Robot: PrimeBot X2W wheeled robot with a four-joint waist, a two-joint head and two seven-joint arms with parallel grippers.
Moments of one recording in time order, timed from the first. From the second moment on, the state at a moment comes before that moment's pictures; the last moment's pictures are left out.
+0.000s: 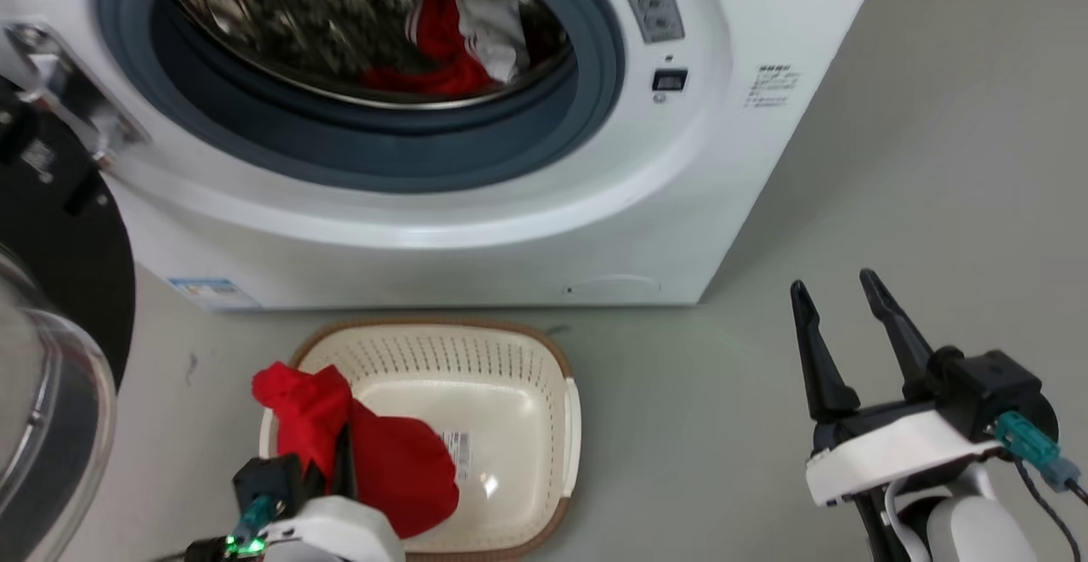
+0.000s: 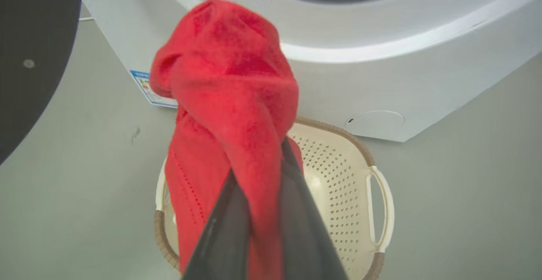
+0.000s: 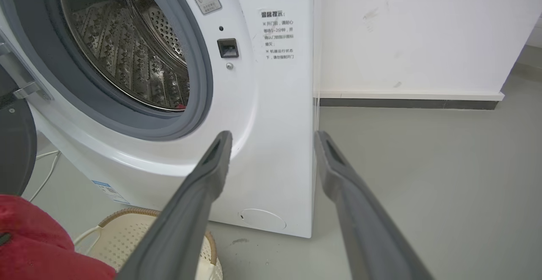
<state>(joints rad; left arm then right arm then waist) -0.08 0.08 -0.08 0.44 -0.27 0.07 -0.24 -0.09 -0.05 0.08 0.02 0.14 0.13 -0.13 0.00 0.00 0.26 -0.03</state>
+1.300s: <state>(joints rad) -0.46 0.09 -0.06 1.08 -0.33 0.01 -0.26 -0.22 -0.05 0.14 0.16 0.15 0.13 -0.24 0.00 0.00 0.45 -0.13</state>
